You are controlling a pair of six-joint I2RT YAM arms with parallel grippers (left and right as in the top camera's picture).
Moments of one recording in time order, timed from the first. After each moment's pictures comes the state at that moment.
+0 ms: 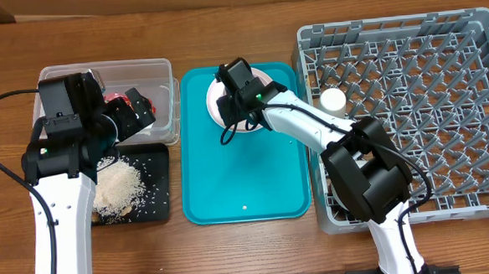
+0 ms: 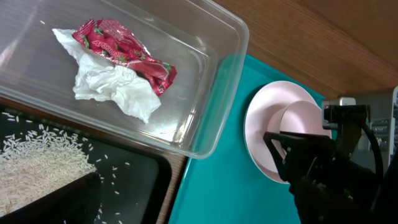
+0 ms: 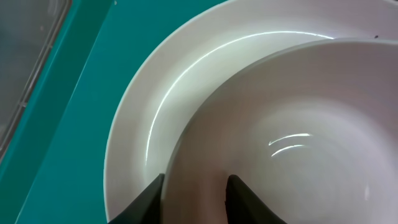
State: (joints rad) left arm 0.13 1.29 1.22 -0.84 0.18 -0.40; right arm 0.64 2.22 1.62 -0.42 -0.03 0.28
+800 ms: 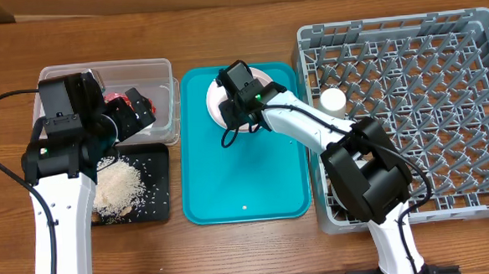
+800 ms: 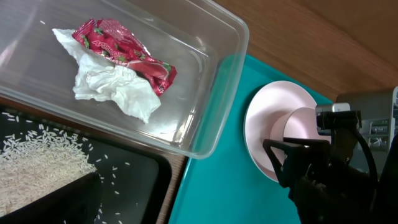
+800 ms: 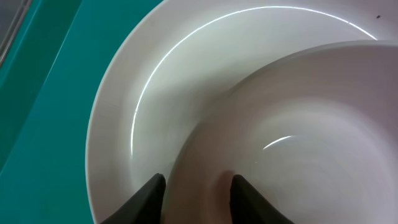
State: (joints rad) left arm 0.13 1.29 1.22 -0.84 0.18 -0.40; right arm 0.64 2.21 1.62 -0.48 0.00 0.22
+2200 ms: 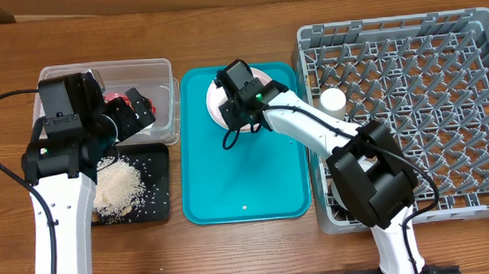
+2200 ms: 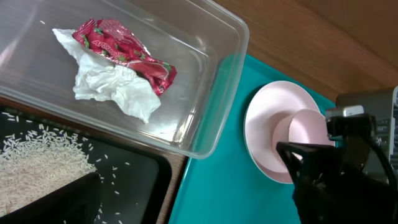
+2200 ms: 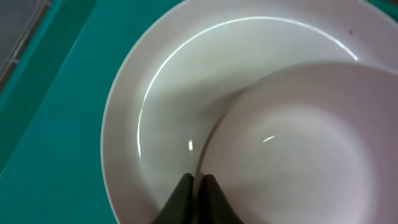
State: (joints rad) left arm 0.13 1.29 1.22 -0.84 0.18 -0.40; right arm 0.65 2.17 1.63 -0.53 0.01 0.16
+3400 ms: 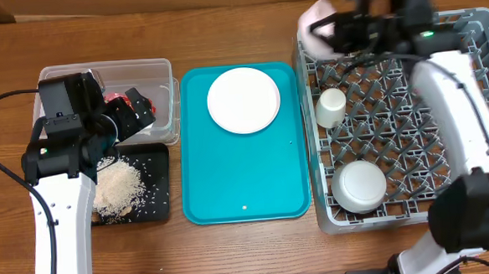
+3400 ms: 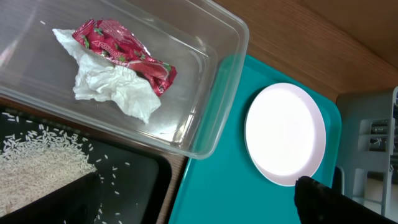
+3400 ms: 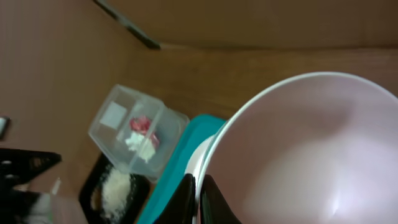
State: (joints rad) left arm 0.13 1.29 1.22 -0.84 0.18 -0.40; right arm -0.01 1.81 1.67 -0.57 -0.88 0.13
